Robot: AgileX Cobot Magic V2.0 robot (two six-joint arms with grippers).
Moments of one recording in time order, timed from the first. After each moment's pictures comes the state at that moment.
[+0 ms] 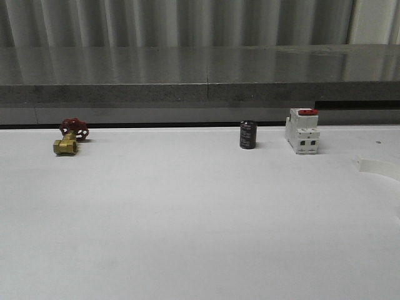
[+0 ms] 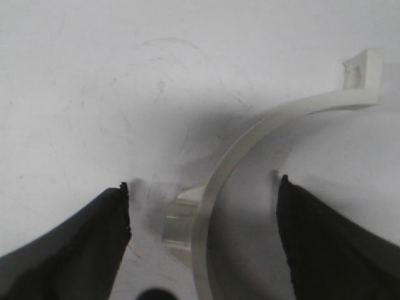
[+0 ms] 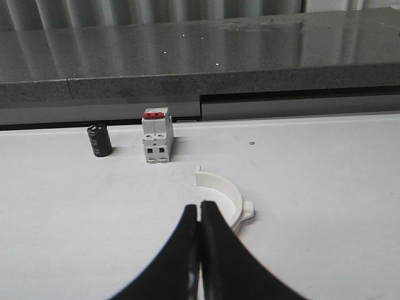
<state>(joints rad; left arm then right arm) 0.22 1.94 -1.17 -0.05 0.43 0.20 0.01 -0.01 0.03 0.07 0.15 0.04</state>
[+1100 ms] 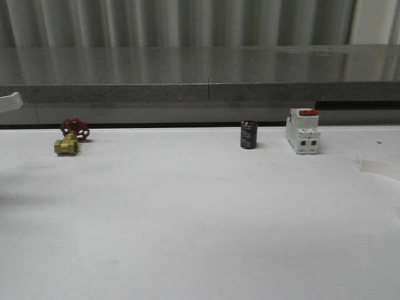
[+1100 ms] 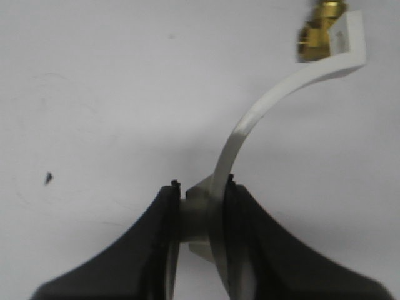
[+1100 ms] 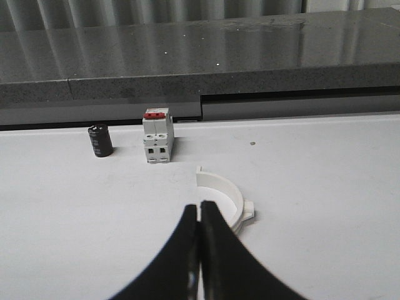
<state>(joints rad) 0.01 1.66 -1.17 -0.09 0.66 0.04 0.01 -0.01 0.03 0.07 0.15 0.04</state>
